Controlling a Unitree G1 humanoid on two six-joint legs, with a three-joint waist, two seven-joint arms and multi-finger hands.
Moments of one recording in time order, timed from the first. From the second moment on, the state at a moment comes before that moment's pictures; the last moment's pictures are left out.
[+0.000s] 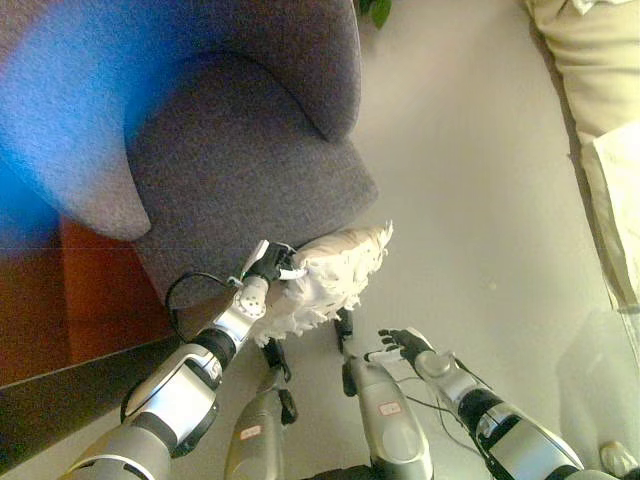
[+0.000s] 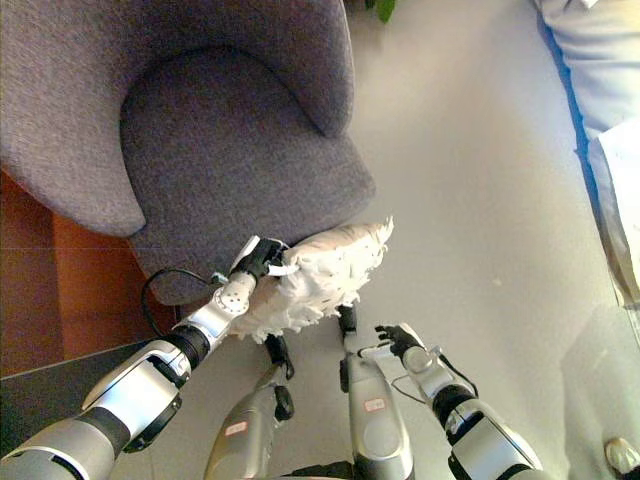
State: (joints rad) left arm -0.72 0.31 -0.65 1.04 -0.23 -0.08 0.21; right arm -0.40 -0.29 0.54 1.07 0.18 0.12 -0.01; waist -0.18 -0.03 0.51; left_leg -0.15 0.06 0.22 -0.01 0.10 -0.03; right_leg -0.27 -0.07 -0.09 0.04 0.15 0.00
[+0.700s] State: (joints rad) left arm -0.50 0.37 -0.64 0.74 -0.21 0.02 0.09; right arm -0.19 -0.31 0.44 1.14 0.10 0.09 0.08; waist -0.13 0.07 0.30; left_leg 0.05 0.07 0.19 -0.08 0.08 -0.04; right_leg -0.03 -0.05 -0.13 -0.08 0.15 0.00
